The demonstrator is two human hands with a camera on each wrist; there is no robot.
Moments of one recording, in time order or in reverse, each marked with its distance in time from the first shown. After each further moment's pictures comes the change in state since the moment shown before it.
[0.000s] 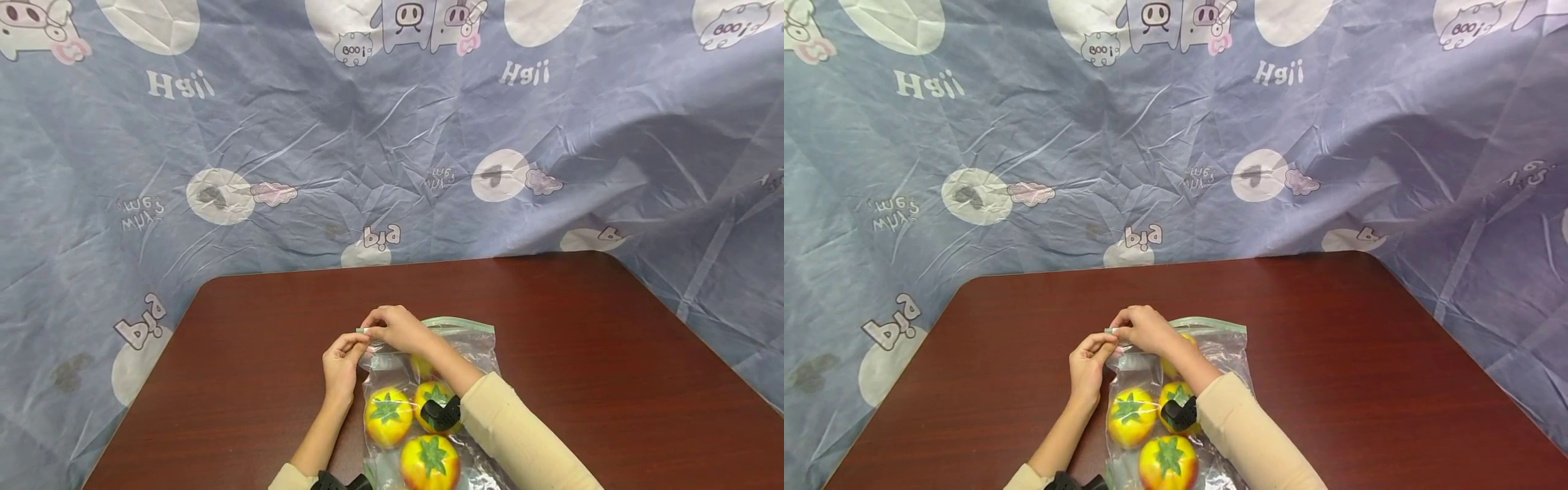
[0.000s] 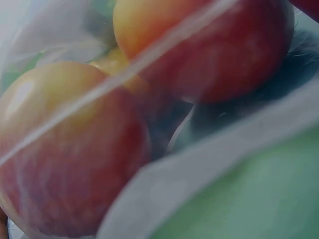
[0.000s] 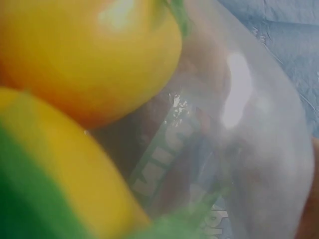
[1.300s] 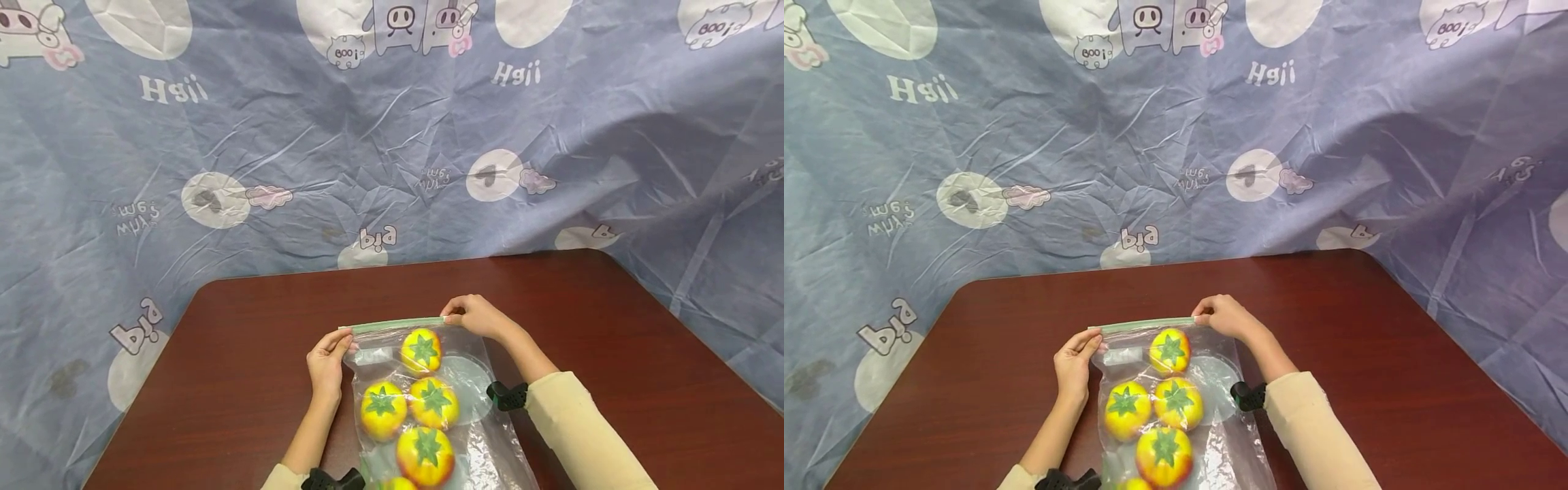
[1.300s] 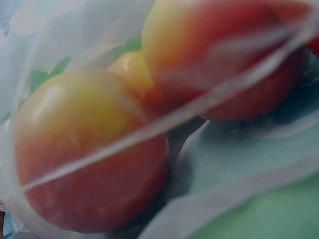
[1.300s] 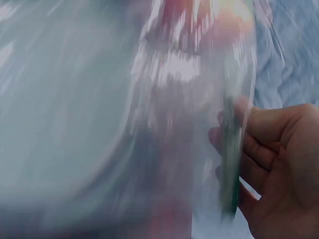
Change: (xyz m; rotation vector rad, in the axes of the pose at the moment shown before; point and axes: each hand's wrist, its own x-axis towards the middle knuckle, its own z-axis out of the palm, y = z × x) left_hand 0.009 0.000 -0.013 -0.026 0.071 0.036; right_hand -0.061 0.091 -0.077 0.006 0.013 0.249
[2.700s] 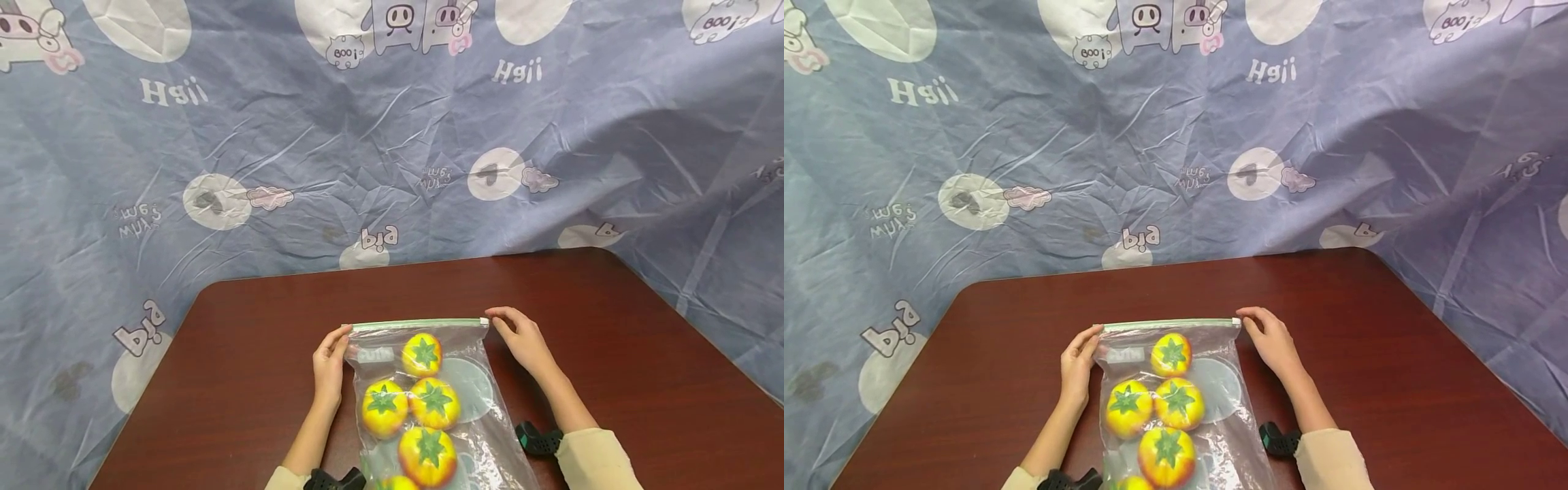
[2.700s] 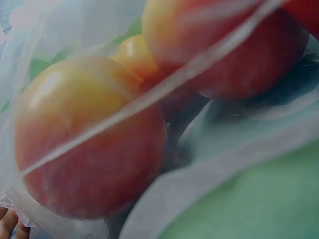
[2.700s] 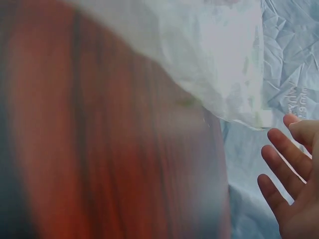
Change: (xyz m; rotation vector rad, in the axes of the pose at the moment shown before) left_hand -0.002 0.001 -0.005 0.154 -0.061 -0.106; right_hand -0.054 0.061 0.018 0.124 0.484 0.027
